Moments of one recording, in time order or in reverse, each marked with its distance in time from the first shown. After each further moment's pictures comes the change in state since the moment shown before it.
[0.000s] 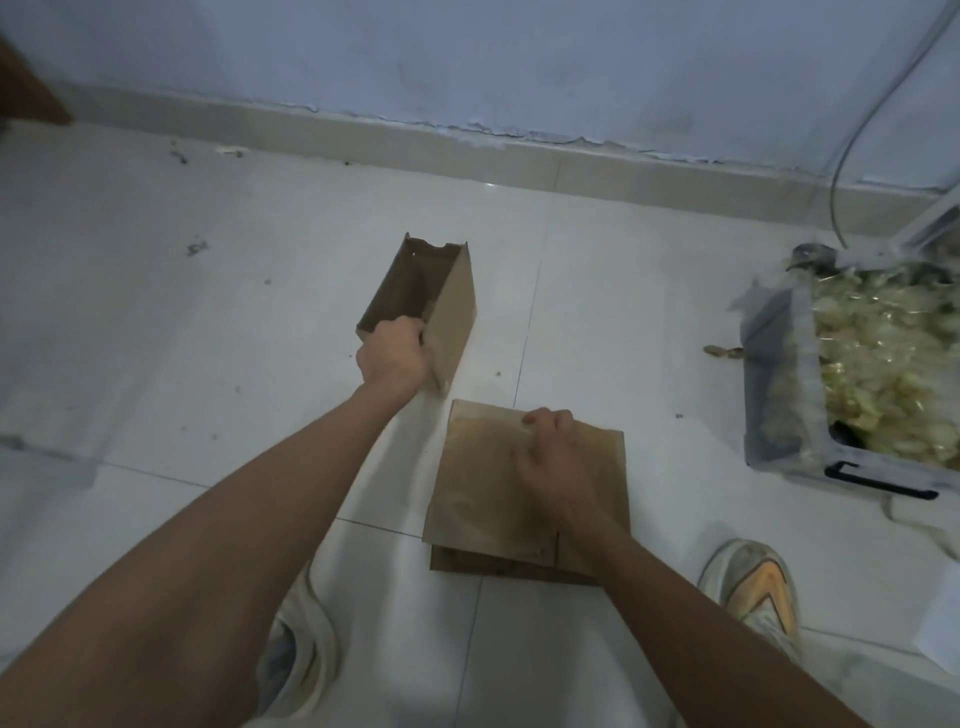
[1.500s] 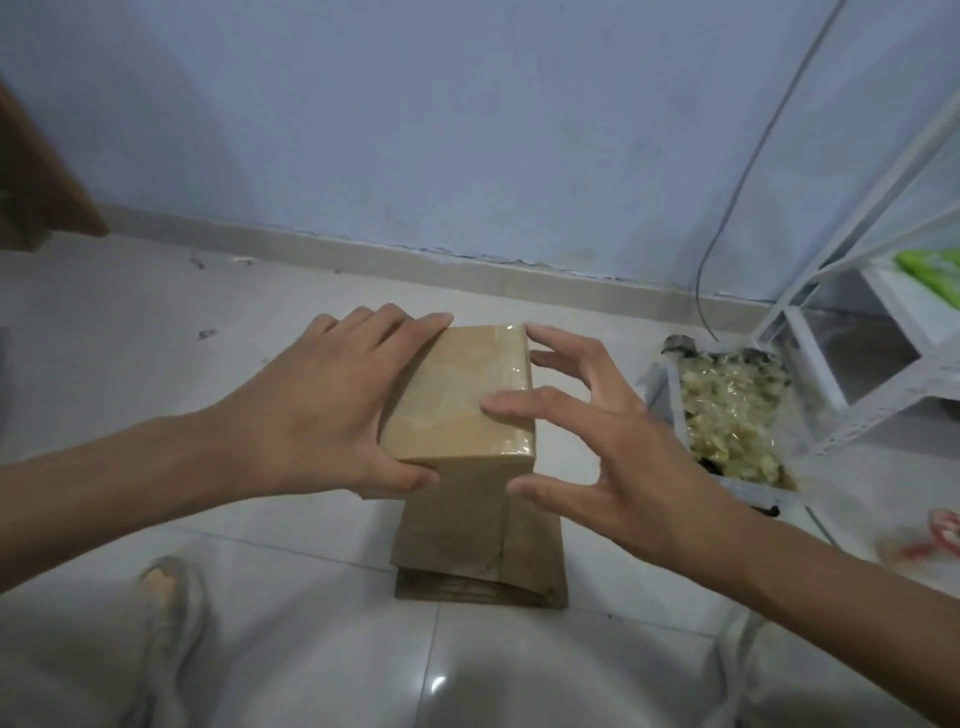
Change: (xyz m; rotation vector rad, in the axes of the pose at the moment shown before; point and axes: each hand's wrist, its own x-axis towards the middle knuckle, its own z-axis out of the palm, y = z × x) left_hand -0.241 0.043 -0.287 0.235 0.072 0.868; right_hand -0.205 -0.150 -0.288 -0.075 0.041 -0.764
